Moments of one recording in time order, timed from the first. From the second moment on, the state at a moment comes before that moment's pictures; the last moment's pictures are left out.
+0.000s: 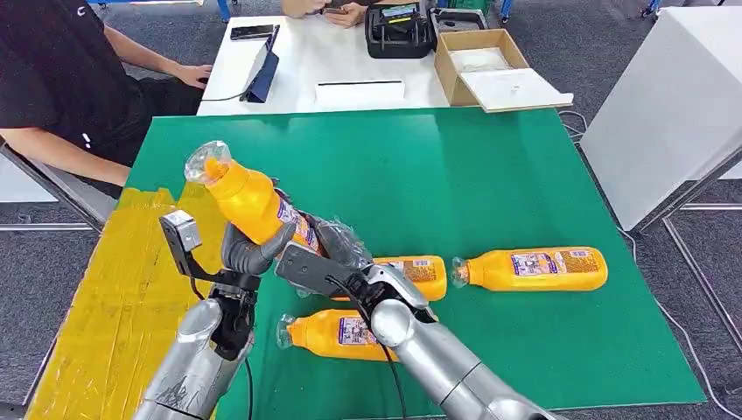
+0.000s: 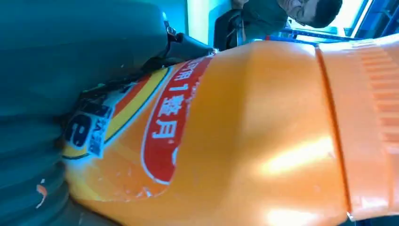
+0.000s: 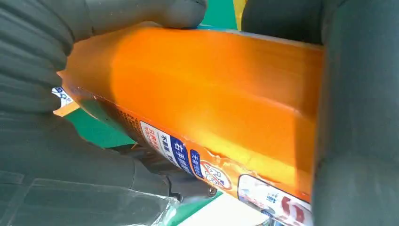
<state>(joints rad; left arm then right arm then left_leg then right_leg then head) -0.30 -0.13 -0.17 -1.22 0.31 -0.17 -0.42 -0.55 0.23 0.81 -0.87 0.49 0.07 -0.10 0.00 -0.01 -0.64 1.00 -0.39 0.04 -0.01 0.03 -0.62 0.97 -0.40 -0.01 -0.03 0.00</state>
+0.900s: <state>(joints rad) -0.29 -0.13 -0.16 -1.24 0.32 -0.20 -0.43 -0.45 0.14 0.77 -0.99 0.44 0.03 -0.12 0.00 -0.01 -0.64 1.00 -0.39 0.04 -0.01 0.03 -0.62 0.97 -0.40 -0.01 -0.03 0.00</state>
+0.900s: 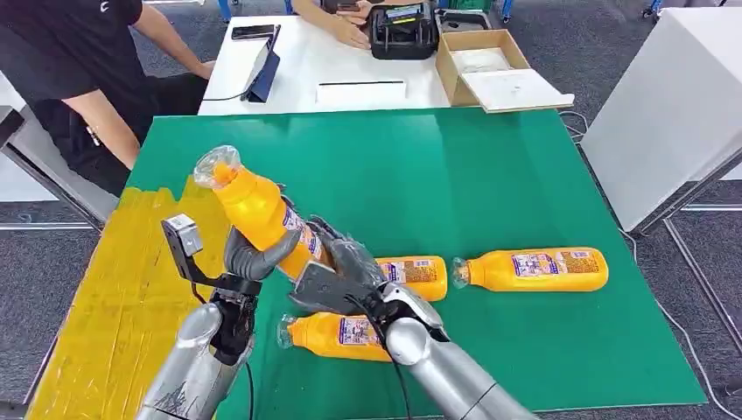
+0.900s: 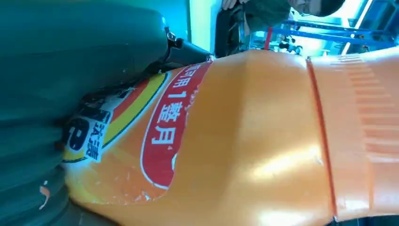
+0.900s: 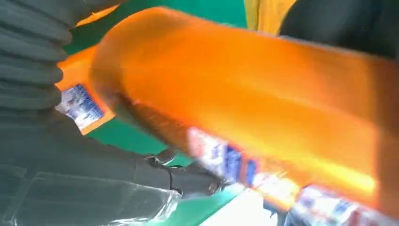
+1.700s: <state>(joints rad) -0.31 -0.05 -0.15 -1.35 -0.59 0.38 -0.37 -0.15 -0.08 0.46 -1.49 0.42 0.04 -0.13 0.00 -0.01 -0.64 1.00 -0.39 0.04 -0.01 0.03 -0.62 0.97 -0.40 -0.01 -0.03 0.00</state>
